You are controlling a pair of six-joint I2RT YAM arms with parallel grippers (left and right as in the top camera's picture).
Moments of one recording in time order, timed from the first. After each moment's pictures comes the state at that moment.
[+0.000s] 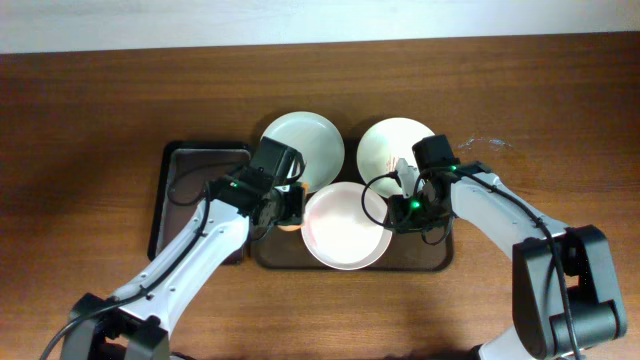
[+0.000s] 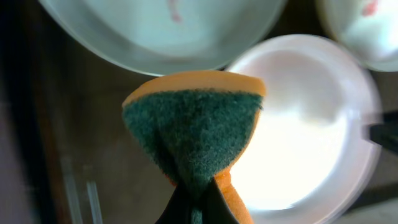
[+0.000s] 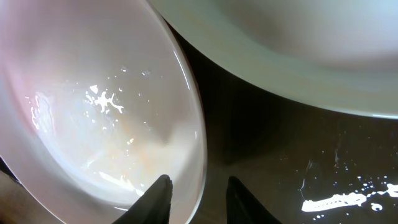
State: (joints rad) left arm -0.47 1.57 1.07 -0.68 0.06 -0.36; right arm 0.21 1.74 0.99 -0.69 -0.38 0.09
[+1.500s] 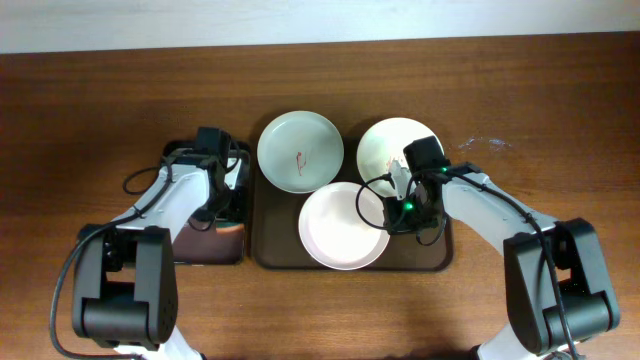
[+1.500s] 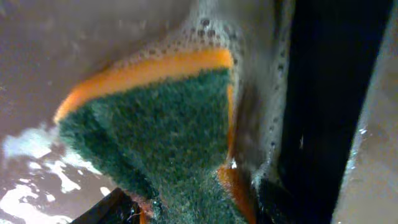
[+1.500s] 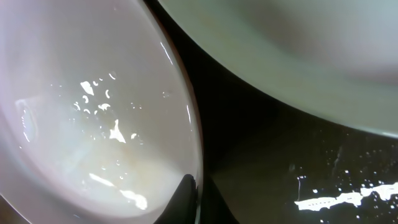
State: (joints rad) left arm -0.12 1.85 1.12 -0.76 0.02 -0.03; right arm 0.24 1.77 0.99 -0.67 -0.36 0.11
